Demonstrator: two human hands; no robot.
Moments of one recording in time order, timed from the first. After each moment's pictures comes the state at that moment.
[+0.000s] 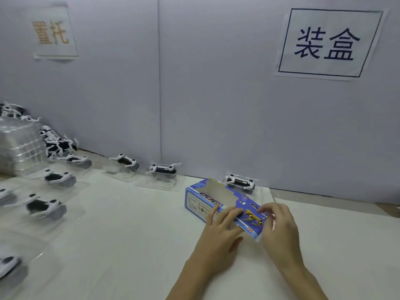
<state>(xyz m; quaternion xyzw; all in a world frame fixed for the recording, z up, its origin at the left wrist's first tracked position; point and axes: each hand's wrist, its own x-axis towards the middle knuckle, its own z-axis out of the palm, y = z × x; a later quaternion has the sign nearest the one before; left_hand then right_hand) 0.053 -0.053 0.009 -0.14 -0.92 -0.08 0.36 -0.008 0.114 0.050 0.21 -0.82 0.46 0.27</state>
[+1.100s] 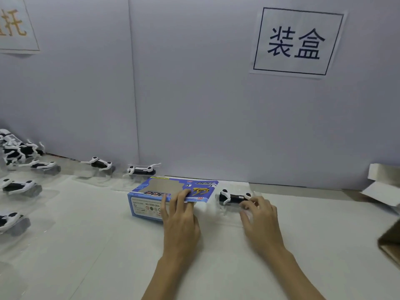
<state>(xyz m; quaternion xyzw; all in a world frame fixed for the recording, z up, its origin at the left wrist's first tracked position) 0.048 -0.069 0.025 0.09 -0.87 -0.11 0.47 -0.051 0.132 0.030 0.25 -0.88 0.27 0.30</state>
